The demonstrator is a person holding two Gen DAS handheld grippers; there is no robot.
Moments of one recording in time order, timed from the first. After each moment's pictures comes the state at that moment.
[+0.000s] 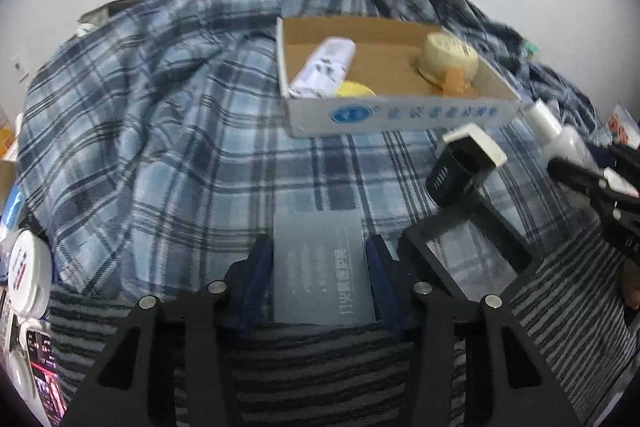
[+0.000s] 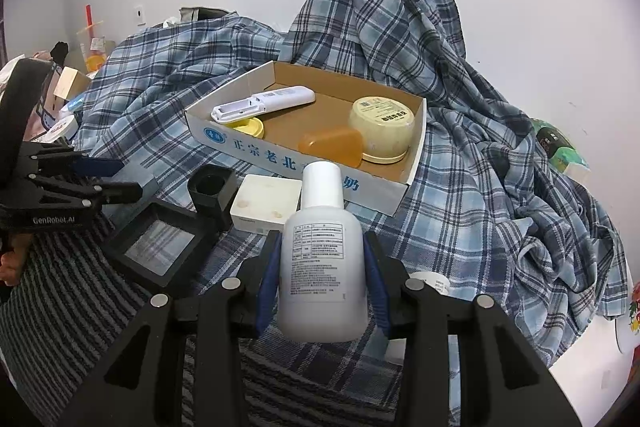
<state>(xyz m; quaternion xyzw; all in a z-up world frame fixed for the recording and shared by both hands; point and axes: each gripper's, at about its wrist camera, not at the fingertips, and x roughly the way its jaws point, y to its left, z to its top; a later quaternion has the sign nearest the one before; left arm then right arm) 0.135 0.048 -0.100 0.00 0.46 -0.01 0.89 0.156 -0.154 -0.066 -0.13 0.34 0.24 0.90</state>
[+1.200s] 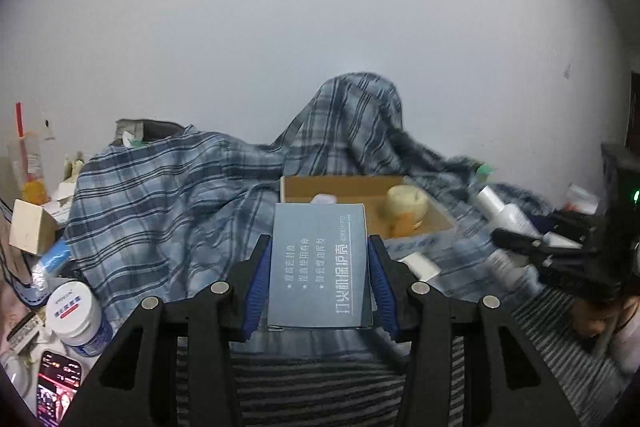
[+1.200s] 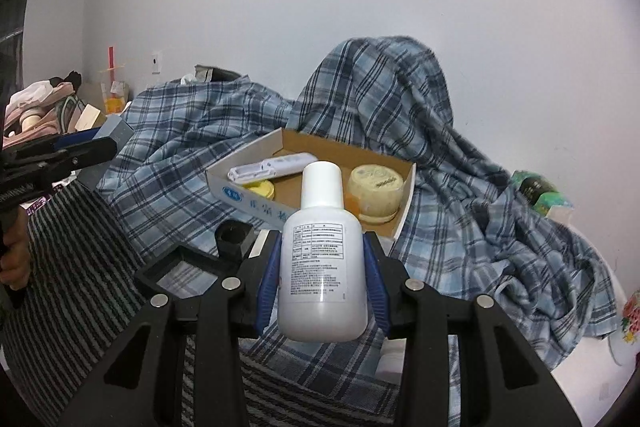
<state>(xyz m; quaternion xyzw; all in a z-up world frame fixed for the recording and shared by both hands) 0.050 0.055 -0.017 -0.04 0.19 -0.02 0.98 0.122 -0.167 -0.039 -0.11 0.22 0.26 0.94</state>
